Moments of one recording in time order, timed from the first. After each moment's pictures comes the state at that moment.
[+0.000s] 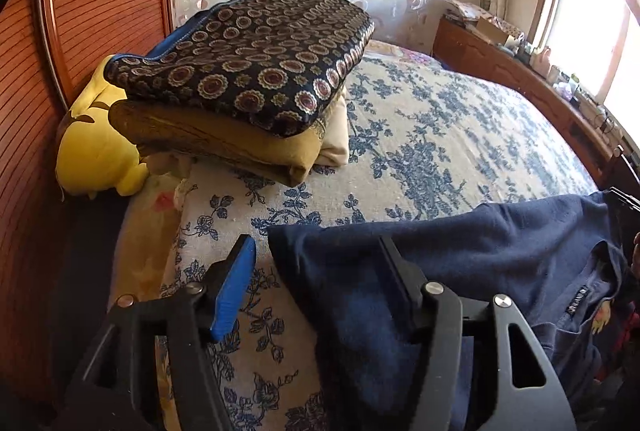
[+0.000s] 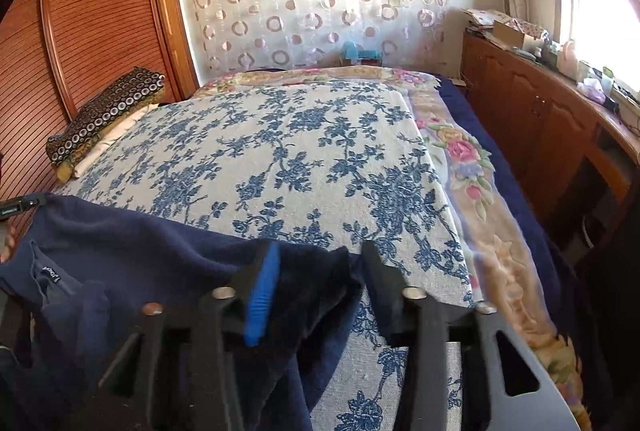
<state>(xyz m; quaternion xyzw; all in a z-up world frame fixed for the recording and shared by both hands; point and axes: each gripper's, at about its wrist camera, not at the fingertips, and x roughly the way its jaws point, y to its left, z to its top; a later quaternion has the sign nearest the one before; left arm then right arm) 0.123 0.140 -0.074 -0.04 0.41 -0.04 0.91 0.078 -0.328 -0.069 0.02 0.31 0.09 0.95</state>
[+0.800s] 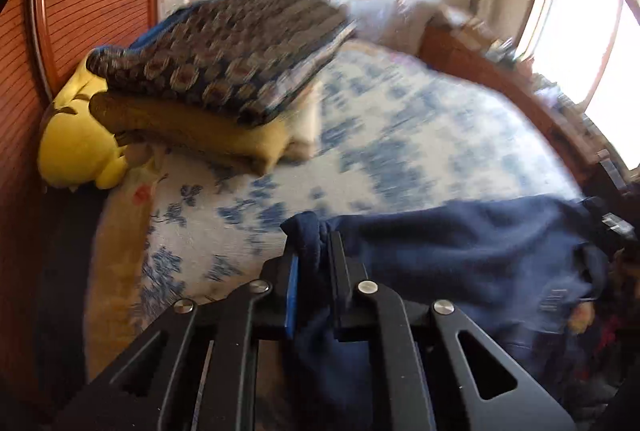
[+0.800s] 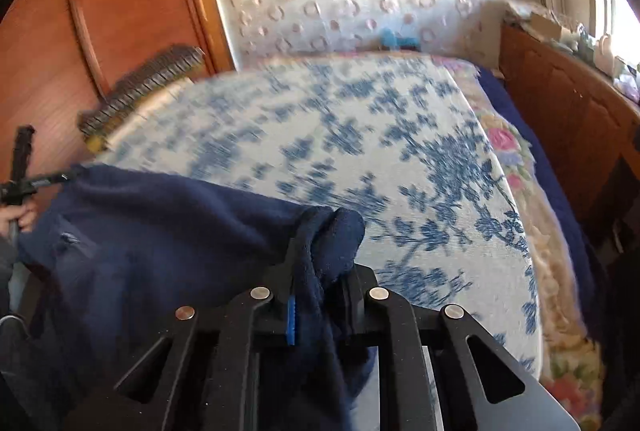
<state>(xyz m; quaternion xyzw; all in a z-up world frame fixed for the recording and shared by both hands) 0.105 0.130 -0.063 -0.08 0.40 -0.09 0.91 0.075 -0.316 -0.090 0.04 0.31 0.17 0.94</state>
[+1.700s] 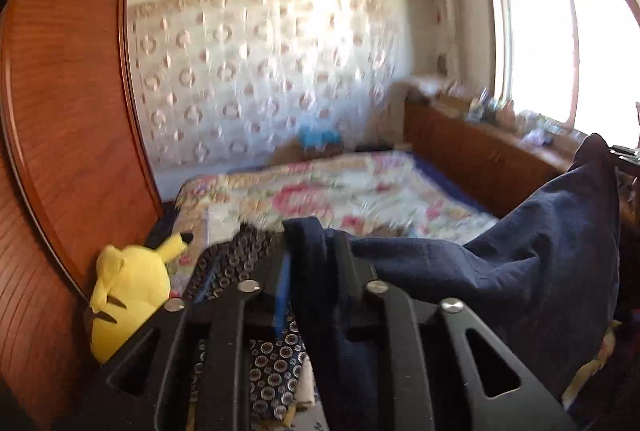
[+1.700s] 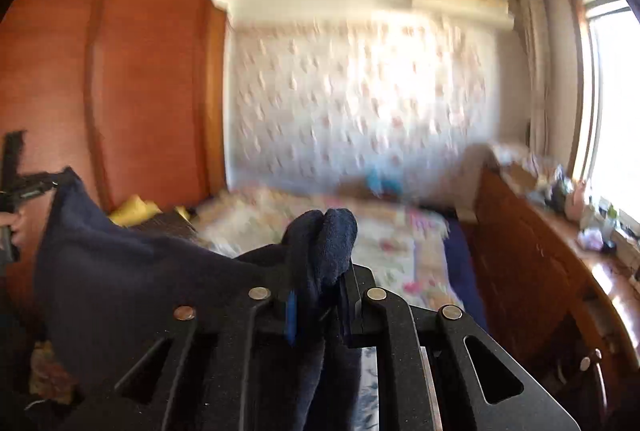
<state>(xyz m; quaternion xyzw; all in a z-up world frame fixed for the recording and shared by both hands) 0.220 0.096 0.140 0.04 0.26 -0.08 0.96 0.119 -0.361 0.165 -0.05 0.15 0.12 0.98</state>
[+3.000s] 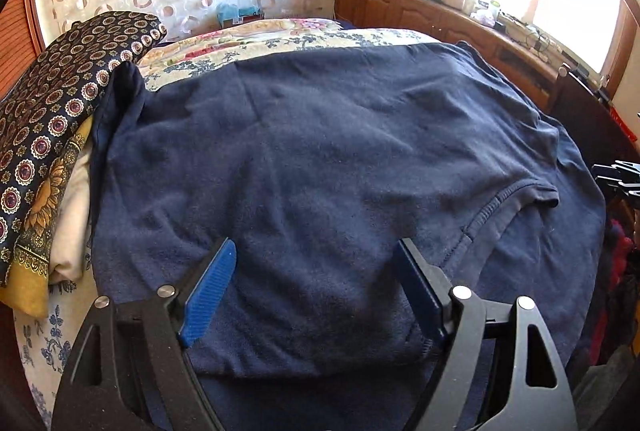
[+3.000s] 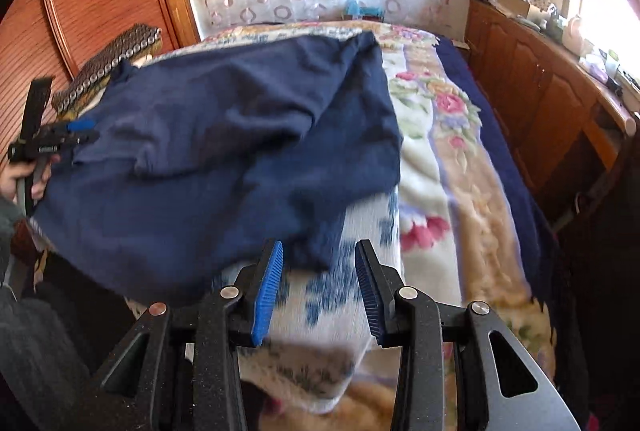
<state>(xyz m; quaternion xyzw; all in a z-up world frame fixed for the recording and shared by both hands) 0.185 -0.025 -0.074 0.06 0.43 -0.19 0.88 0.086 -0.427 -0.042 0.00 0.39 0.10 0.92</state>
